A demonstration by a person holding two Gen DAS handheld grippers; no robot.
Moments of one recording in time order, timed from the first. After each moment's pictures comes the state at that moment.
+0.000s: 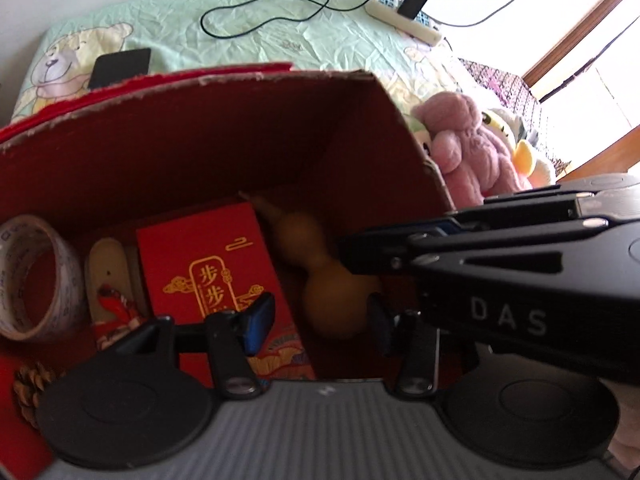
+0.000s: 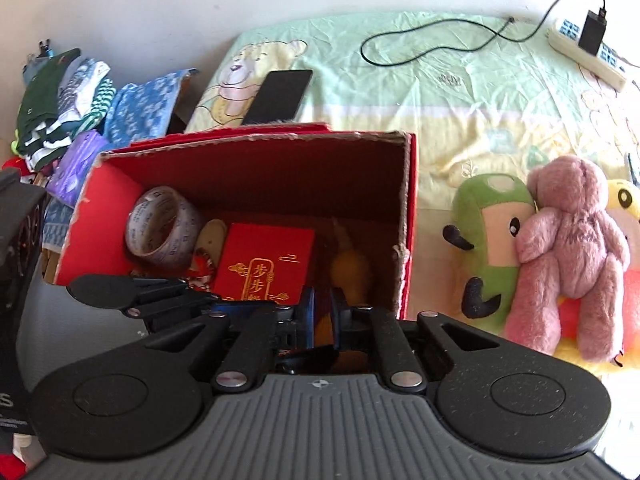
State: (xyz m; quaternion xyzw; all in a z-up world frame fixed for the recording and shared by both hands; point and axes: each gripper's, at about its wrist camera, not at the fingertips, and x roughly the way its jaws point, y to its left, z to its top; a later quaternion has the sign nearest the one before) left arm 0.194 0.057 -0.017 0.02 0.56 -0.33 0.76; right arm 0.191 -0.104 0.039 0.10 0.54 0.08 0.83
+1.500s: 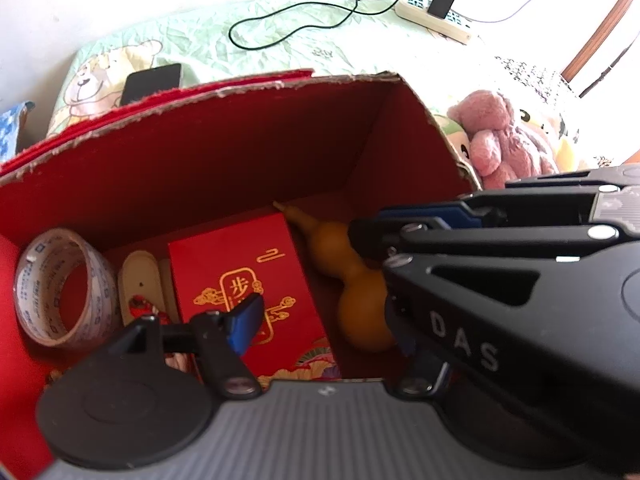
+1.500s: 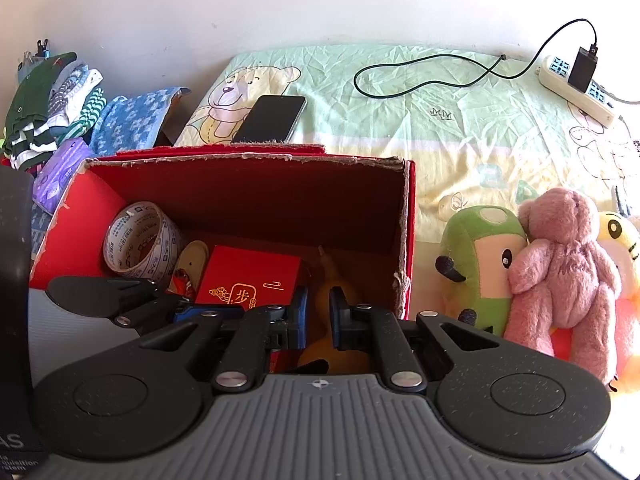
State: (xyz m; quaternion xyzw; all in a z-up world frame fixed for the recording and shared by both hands) left arm 0.190 0.043 -0.015 0.07 0.54 -0.27 0.80; right arm 0.184 -0.091 0.035 0.05 0.49 0.06 0.87
